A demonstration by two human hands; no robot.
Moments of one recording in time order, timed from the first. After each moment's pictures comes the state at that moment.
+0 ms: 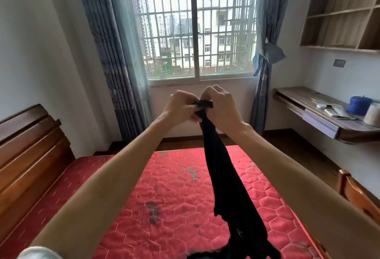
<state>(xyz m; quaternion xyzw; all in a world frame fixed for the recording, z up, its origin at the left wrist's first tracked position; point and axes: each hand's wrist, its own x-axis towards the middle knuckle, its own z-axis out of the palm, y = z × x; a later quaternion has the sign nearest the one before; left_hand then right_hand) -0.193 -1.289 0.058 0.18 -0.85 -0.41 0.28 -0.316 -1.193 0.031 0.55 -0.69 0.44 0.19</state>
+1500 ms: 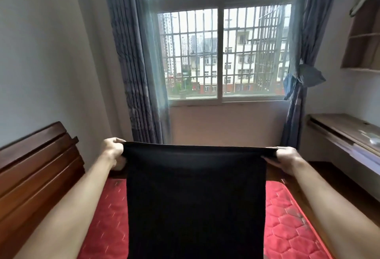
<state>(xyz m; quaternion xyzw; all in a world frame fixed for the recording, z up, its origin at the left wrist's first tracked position) -0.120 -1.626 -0.018 0.55 -0.58 -0.42 0.43 -0.527 -1.316 -0.050 0.11 -0.68 0.67 -0.27</state>
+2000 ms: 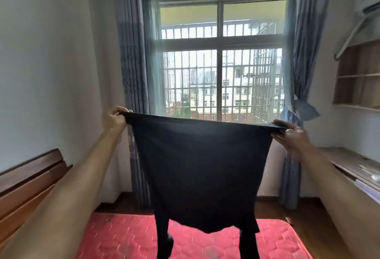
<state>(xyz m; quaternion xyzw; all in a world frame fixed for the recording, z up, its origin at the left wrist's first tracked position) -0.147 -1.653 0.148 0.31 -0.56 -0.43 0.64 -0.548 -1.329 0.100 0.26 -0.52 0.80 -0.15</state>
